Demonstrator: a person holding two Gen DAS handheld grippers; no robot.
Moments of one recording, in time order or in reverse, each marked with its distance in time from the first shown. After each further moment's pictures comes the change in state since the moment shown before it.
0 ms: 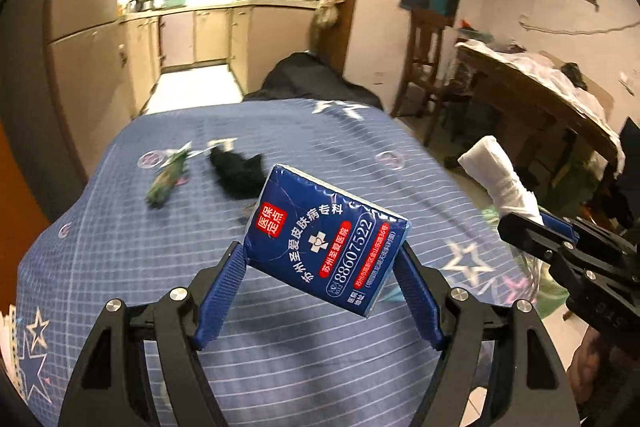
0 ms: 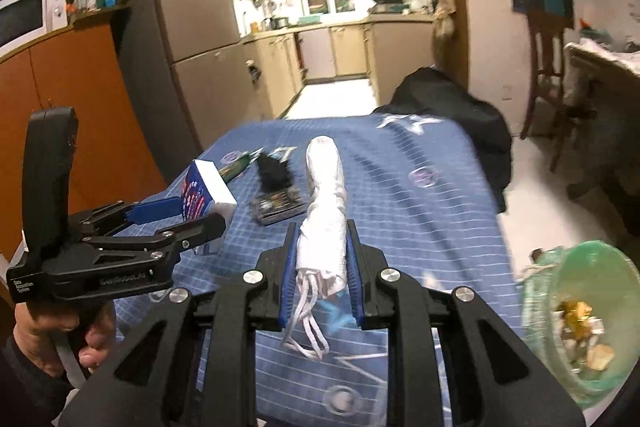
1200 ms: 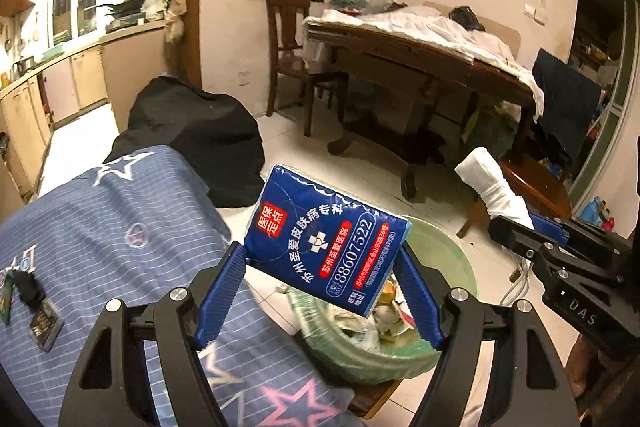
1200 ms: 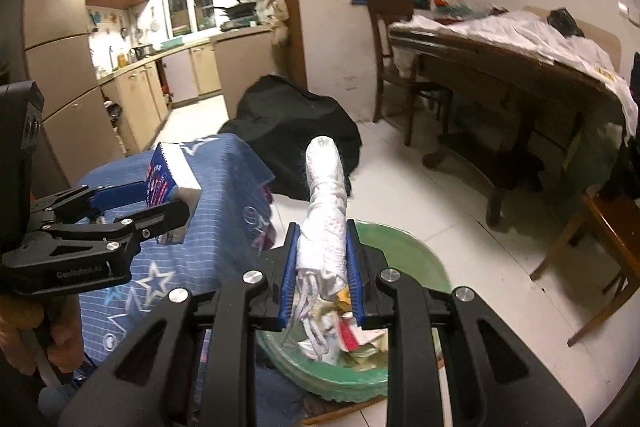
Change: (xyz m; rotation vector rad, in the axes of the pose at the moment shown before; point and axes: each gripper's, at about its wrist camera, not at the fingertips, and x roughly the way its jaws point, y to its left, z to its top) left arm 0.083 -0.311 0.066 0.284 0.047 -0.298; right arm -0.116 -0.236 -0.024 0.212 -0.002 -0.420
